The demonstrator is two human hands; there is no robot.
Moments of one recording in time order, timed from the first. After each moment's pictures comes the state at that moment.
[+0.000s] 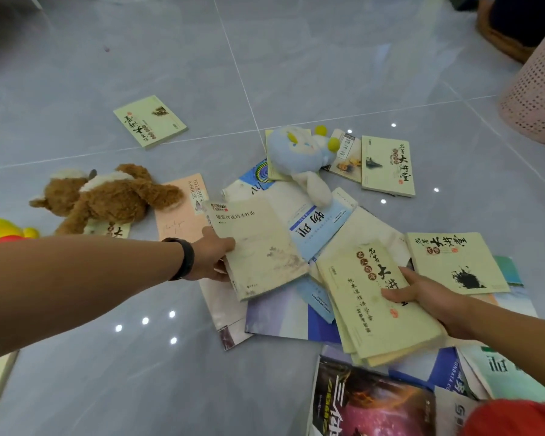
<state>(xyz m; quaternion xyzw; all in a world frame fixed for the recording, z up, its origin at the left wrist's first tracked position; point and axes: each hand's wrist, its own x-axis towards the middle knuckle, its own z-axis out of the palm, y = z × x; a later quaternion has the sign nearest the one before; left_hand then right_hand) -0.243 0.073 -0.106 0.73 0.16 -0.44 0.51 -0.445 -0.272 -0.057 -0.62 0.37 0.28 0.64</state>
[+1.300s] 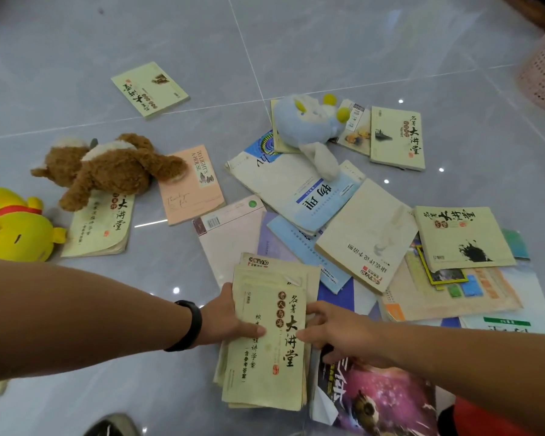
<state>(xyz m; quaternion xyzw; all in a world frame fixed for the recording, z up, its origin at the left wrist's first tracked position) -0.384 0.124 -0.159 0.73 -0.01 -0.55 0.40 -0.478 -0.126 -0.104 -0.67 0.27 0.46 0.52</state>
